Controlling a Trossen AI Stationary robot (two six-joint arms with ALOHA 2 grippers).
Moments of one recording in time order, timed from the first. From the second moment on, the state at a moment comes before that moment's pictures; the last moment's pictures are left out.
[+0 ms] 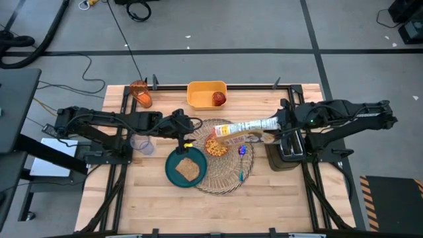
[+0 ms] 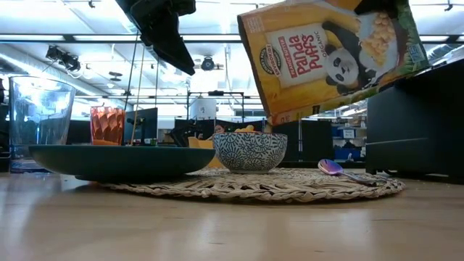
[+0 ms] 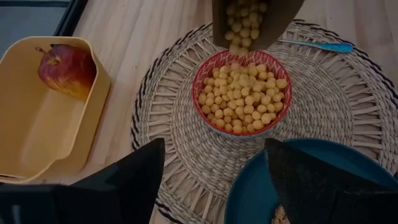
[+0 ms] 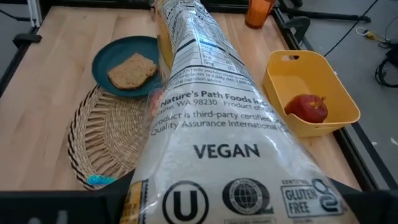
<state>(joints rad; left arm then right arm) -0.01 1.33 1.04 -0.51 -0.22 -0.03 0.13 0.79 1.00 -0.82 0.24 0.05</state>
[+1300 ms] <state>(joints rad) -0.07 1.10 1.04 -0.45 -0.22 -0.01 0.13 0.54 0.81 -0.62 0.20 0.05</state>
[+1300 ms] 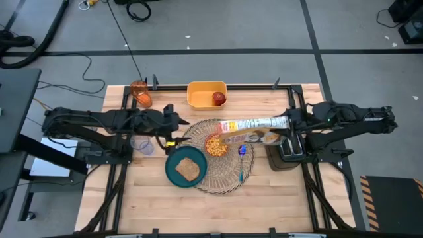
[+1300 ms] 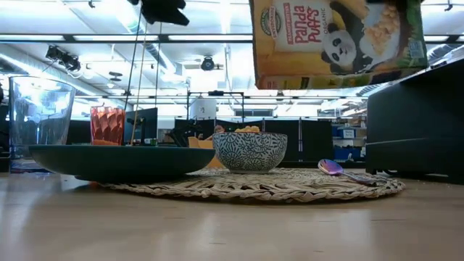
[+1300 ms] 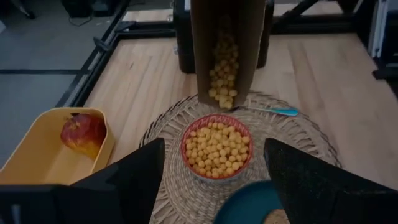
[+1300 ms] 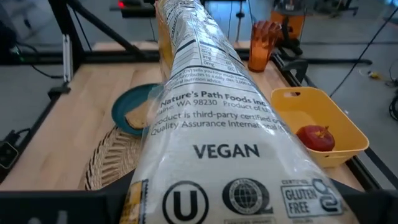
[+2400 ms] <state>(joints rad) -0.07 1.08 1.20 -0.44 -0.26 0.10 0.13 0.12 0.24 0.33 0.13 -0.12</state>
